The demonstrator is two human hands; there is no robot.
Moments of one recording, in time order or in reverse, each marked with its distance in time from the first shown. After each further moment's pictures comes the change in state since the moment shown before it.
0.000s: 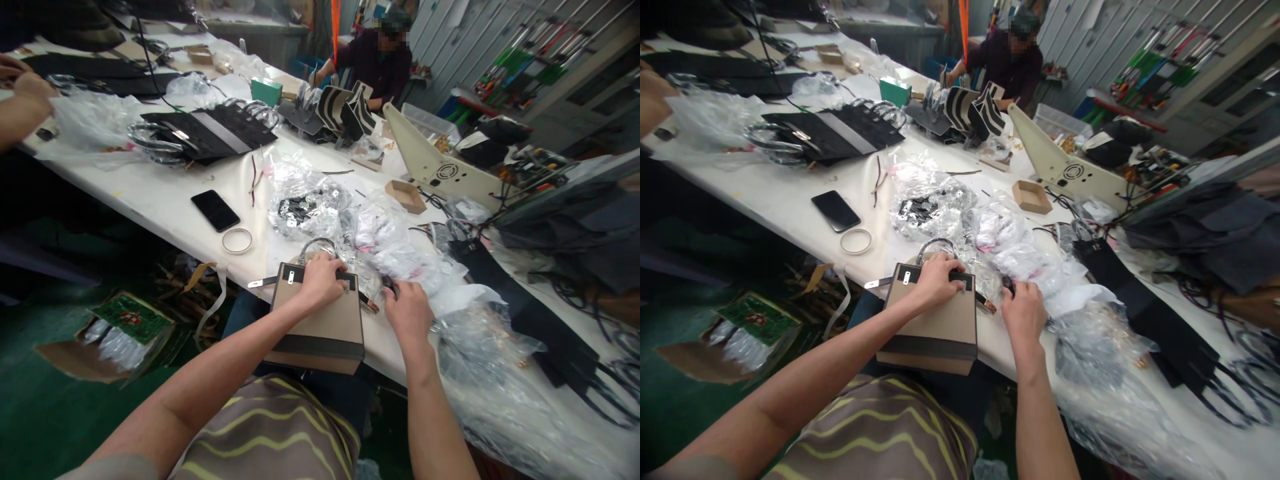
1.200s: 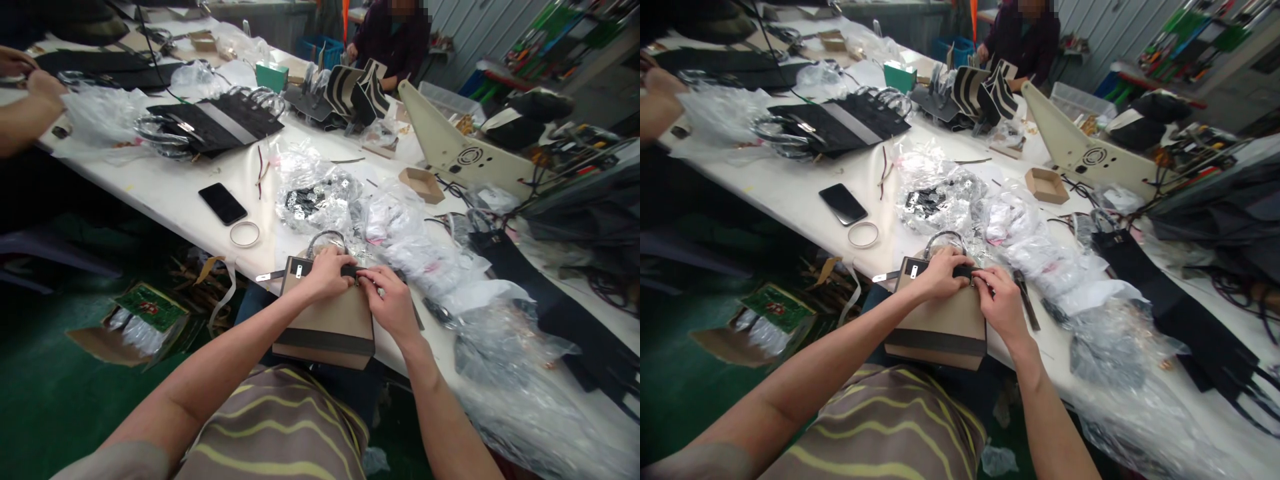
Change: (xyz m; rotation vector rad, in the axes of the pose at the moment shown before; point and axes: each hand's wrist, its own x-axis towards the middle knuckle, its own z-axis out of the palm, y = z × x) left_hand 0.004 -0.019 0.003 -0.034 -0.071 0.100; right_hand -0.001 -0.077 -0.017 0.559 -0.267 -0.322
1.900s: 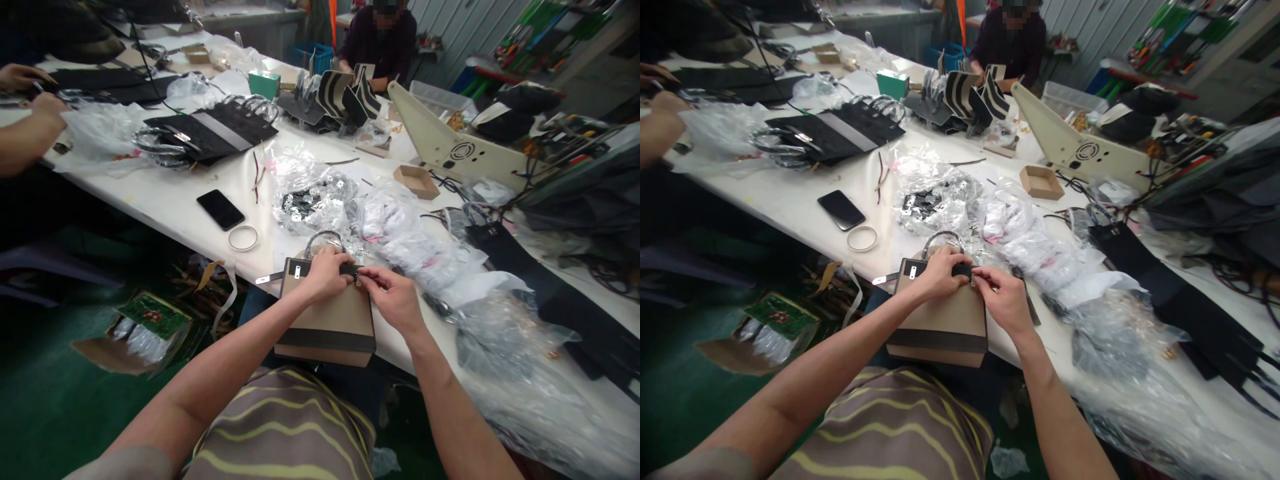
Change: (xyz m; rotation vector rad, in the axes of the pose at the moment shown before) left_hand 0.000 0.003 0.002 0.047 0.019 -0.017; right_hand -0.005 0.012 0.001 0.244 0.039 0.262
